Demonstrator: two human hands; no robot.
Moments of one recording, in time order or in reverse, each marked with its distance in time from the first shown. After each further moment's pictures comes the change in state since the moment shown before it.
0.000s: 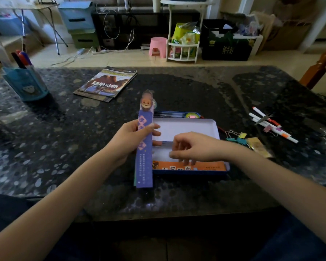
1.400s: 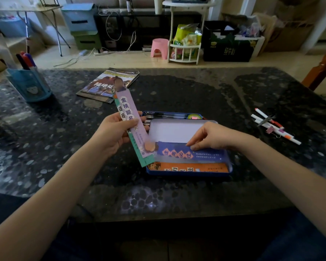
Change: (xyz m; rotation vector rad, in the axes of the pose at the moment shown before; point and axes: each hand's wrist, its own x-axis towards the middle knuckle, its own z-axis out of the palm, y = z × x) left_hand 0.006 0.012 -0.030 -0.303 0.124 0.020; right_hand 0.009 0.030 -0.035 -0.085 0.100 0.191
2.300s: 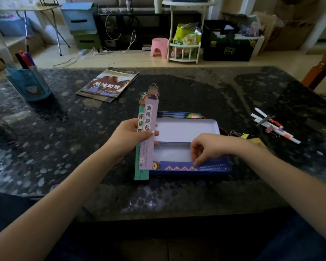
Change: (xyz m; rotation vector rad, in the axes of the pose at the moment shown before) left_hand -0.004 -0.016 0.012 0.355 -0.140 0.040; right_hand -0.002 0.000 0.013 -0.218 -0.229 -0.022
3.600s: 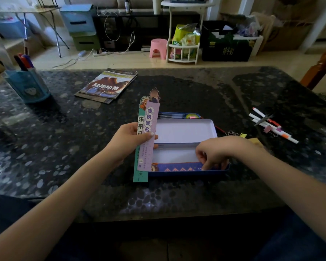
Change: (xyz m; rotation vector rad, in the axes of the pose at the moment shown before) left_hand 0.003 -0.009 0.004 0.005 -0.005 0.003; right_hand -0.009 -0.003 -0.002 -0.148 -0.157 0.252
